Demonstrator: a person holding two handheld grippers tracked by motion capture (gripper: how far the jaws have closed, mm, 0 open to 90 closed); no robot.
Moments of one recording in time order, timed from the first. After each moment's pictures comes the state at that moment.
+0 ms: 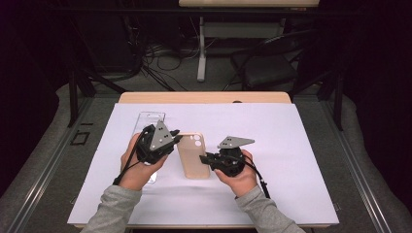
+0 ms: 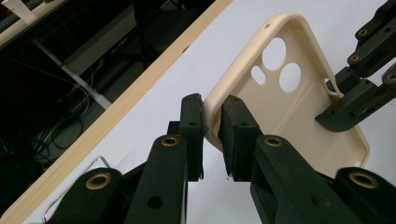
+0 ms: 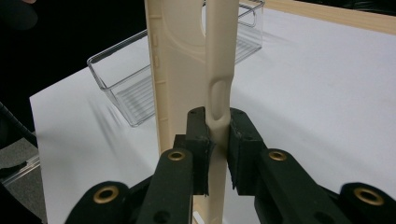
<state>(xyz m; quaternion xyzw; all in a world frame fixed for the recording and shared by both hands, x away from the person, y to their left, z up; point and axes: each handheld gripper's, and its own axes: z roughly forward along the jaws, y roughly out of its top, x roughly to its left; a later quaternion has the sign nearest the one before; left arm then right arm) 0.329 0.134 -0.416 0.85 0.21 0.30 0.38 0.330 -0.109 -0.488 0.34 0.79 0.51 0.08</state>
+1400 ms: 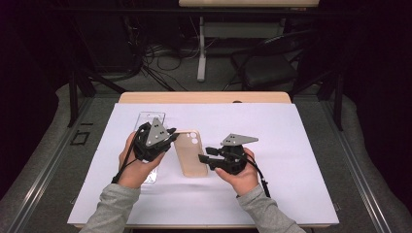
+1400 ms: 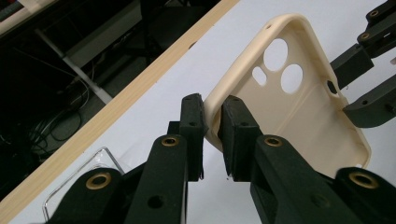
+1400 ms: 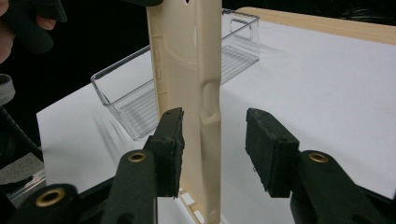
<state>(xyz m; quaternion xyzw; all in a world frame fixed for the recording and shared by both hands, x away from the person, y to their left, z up) 0.338 0.144 -0.419 0.84 0.23 0.30 0.39 0.334 -0.113 -0.484 0.35 0.77 0.53 0.08</state>
